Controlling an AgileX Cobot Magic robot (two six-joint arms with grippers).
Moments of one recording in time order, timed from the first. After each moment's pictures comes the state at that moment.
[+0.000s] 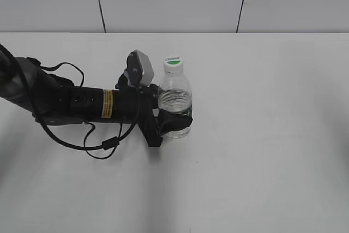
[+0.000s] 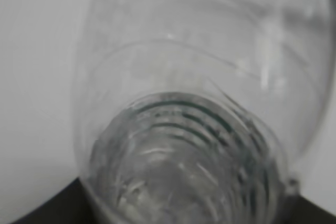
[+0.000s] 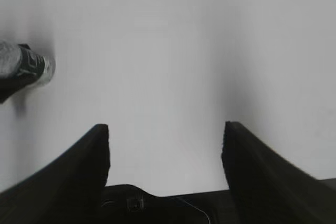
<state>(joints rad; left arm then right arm) -0.39 2.24 -1.05 1.20 -0.97 -0.54 0.00 0.82 -1.05 0.15 1.21 0.01</state>
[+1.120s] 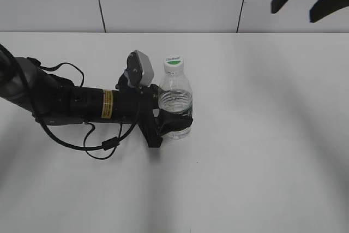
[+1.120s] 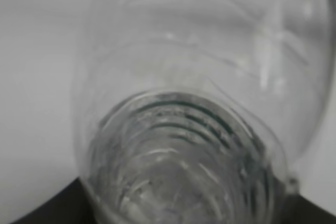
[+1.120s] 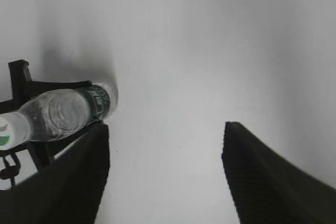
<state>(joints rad) -0.39 2.24 -1.05 1.21 -0.98 -0.54 0.32 1.67 -1.62 0.14 1.21 0.23</state>
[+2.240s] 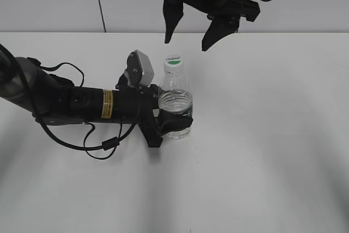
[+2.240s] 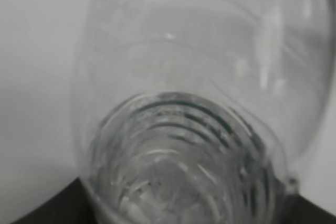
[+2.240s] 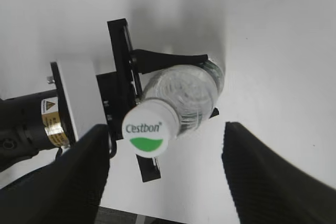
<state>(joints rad) -0.39 2.24 -1.05 1.21 -0.98 -0.54 0.62 1.97 -1.85 0.17 1.22 0.44</state>
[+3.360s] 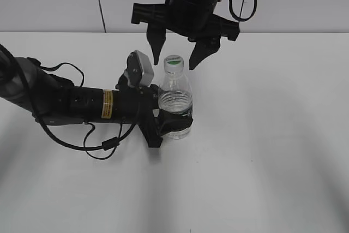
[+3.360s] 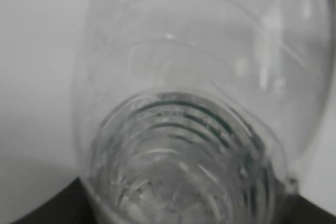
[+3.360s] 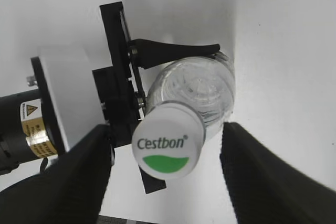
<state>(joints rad) -0.39 2.24 -1.05 1.21 -0.98 -0.54 0.69 2.04 -1.87 0.12 1.22 0.52</state>
